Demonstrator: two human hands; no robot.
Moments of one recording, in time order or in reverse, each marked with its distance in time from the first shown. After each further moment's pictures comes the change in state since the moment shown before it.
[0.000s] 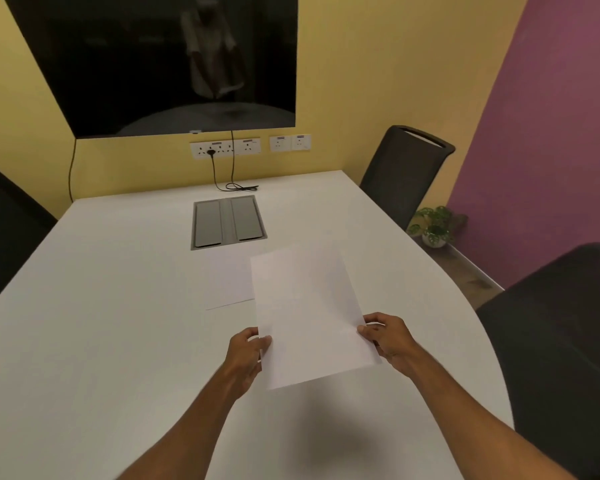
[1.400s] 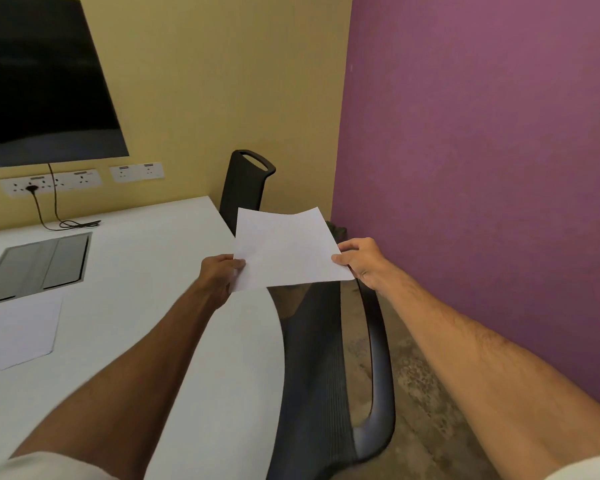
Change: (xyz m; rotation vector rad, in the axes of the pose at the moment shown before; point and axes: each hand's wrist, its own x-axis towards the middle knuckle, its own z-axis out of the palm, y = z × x) left_hand -0.022 0.065 0.543 0.104 -0.073 0.229; right_hand 0.033 -0.137 -0.497 -0.157 0.264 -0.225
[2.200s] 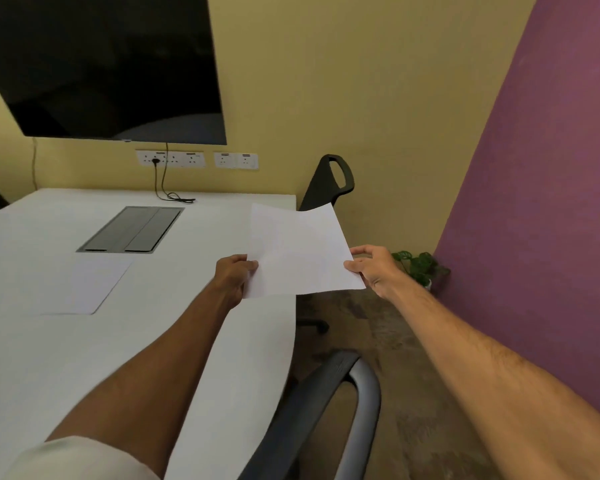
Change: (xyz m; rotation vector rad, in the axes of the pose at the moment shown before) left_hand 0.148 0.027 0.083 -0.154 0.465 -0.013; right_hand 0.282 -0.028 0.023 0.059 -0.441 -0.035
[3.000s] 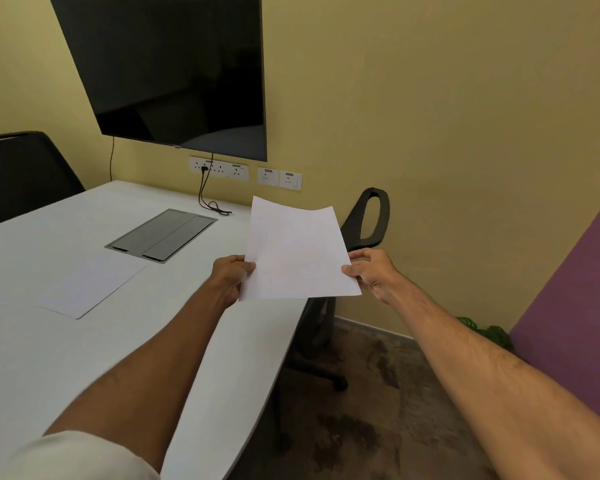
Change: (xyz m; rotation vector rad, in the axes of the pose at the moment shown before) left_hand 0.174 0.043 0.126 -0.145 0.293 0.031; right_hand 0.276 -0.062 -0.027 -0.108 -0.301 -0.072
